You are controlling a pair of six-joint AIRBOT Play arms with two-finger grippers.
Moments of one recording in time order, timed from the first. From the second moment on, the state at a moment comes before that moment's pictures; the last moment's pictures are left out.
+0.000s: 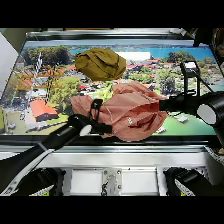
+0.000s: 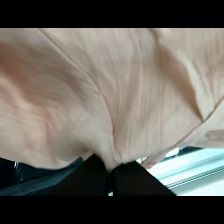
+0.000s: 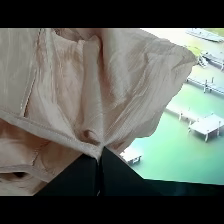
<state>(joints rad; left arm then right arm) -0.74 -1.14 0.83 1.50 -0.86 -2.11 0.38 -0.86 1.11 -1.76 1.27 1.88</state>
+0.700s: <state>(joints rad) -0.39 -0.84 1.64 1.21 -1.22 -1.71 0.38 -1.02 1.90 -1.76 1.67 1.70</state>
